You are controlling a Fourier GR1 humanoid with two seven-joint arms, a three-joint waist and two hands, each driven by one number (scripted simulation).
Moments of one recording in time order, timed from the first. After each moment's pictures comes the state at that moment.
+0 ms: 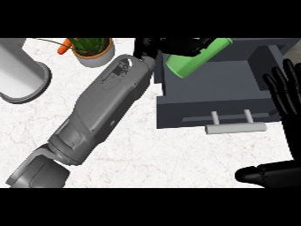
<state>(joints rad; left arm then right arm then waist) -1.24 0.00 -0.27 -0.57 0.47 0.39 -0.33 -0.09 -0.09 -0.08 -2.05 -0.16 0.16 0.14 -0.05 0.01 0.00</state>
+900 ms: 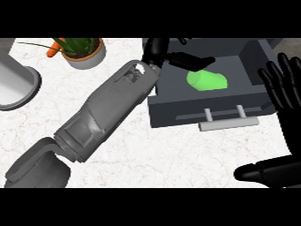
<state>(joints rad) -1.31 0.00 -0.57 -0.40 0.58 0.48 -0.33 -0.14 -0.10 -0.07 -2.02 -0.19 0.19 0.13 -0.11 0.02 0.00</state>
